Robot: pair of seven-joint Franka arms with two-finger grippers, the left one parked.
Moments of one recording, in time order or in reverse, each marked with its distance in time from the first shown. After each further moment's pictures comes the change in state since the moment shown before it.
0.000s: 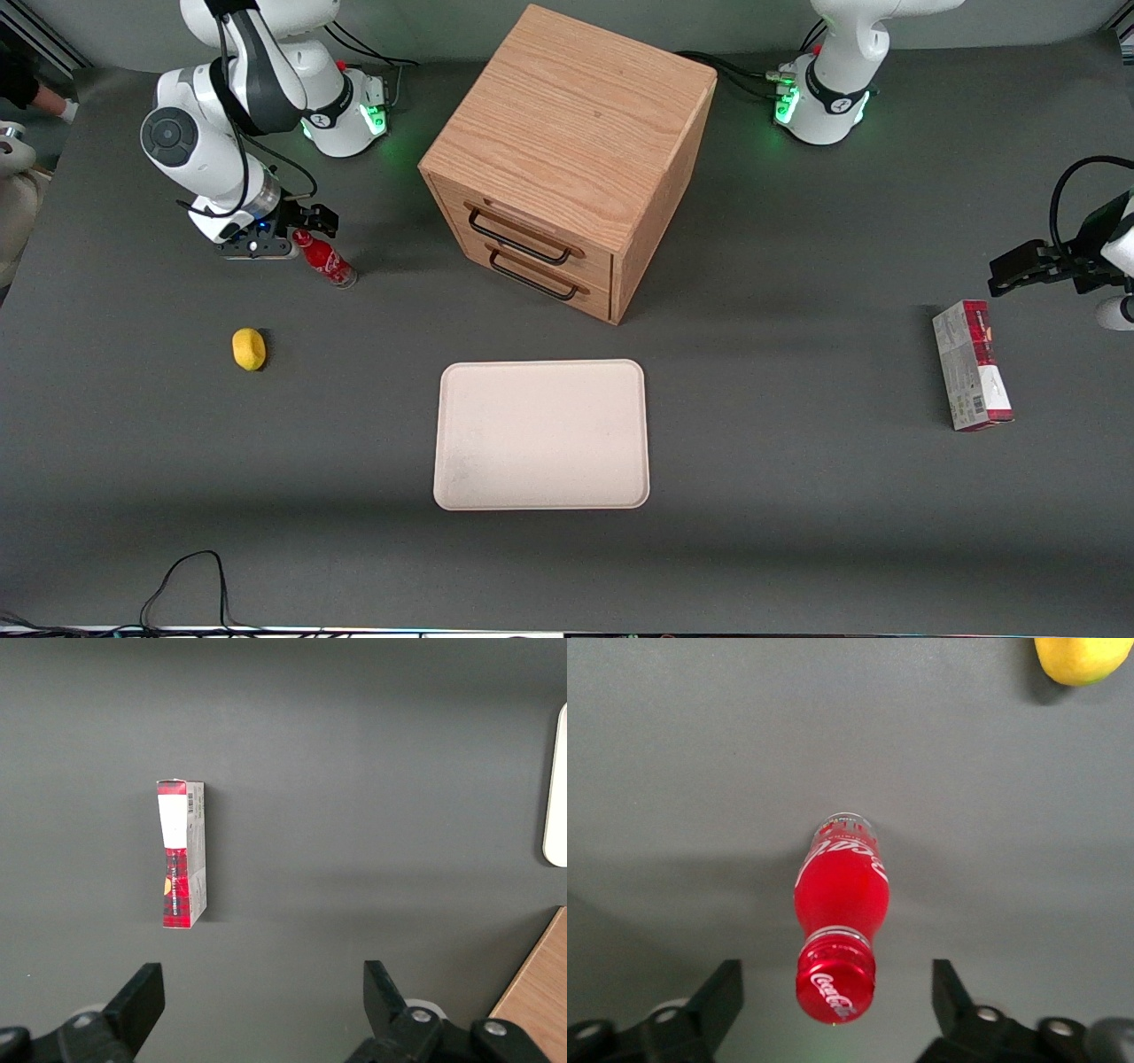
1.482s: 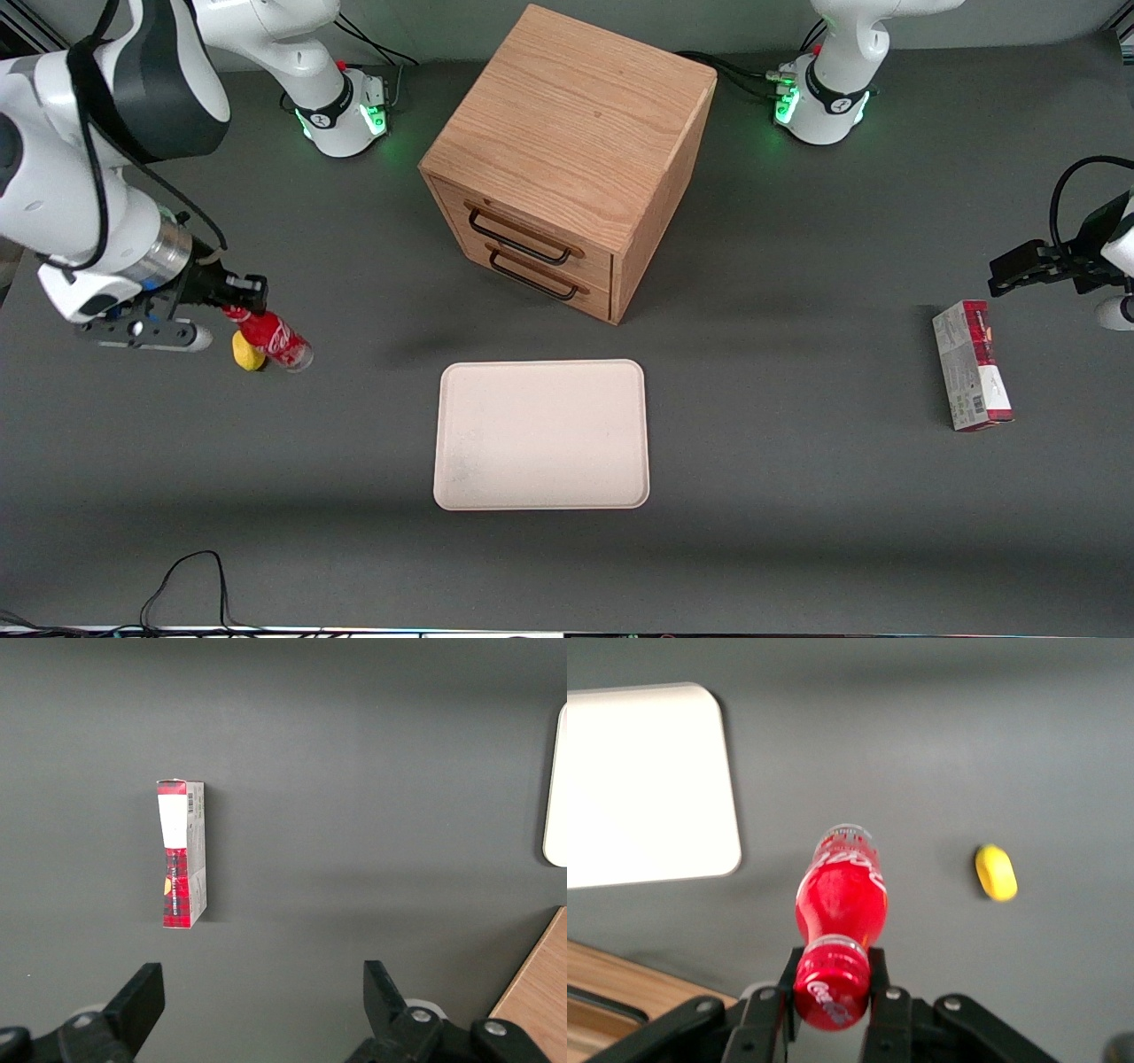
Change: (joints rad) arm -0.010 0.519 0.107 1.229 0.027 -0.608 0.105
